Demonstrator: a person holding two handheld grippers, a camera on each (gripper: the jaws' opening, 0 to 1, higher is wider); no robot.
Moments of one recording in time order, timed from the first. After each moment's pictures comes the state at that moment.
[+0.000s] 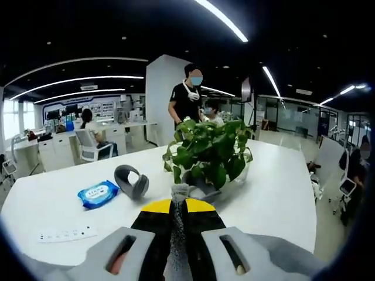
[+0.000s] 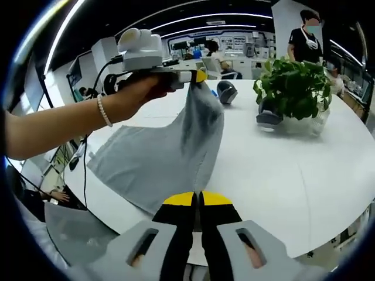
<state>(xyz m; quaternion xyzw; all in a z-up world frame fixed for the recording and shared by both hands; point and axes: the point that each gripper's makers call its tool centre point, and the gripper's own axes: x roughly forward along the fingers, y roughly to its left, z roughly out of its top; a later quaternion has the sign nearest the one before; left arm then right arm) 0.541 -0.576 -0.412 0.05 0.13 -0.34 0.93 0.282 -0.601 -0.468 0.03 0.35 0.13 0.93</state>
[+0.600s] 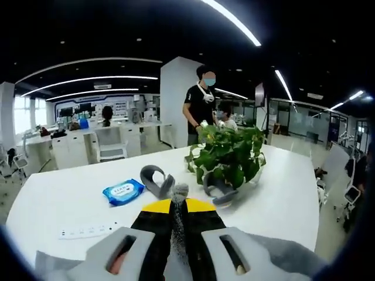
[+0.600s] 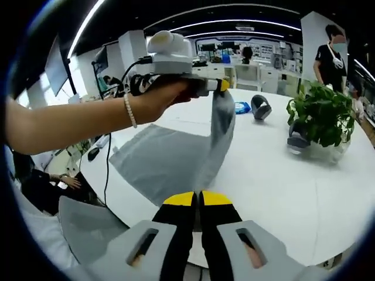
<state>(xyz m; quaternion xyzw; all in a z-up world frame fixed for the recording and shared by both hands) 0.551 -0.486 -0.388 0.03 0.13 -0.30 0.95 0.285 -0.507 -0.427 -0.02 0.33 0.21 0.92</state>
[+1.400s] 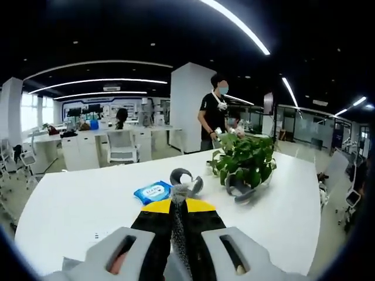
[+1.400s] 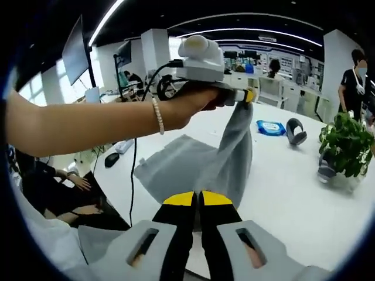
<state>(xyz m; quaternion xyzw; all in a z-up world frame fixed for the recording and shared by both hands) 0.561 -0.350 -0.361 0.02 0.11 -0.28 0.95 0.303 -0.342 -0.398 -0.04 0.30 0.27 0.91</state>
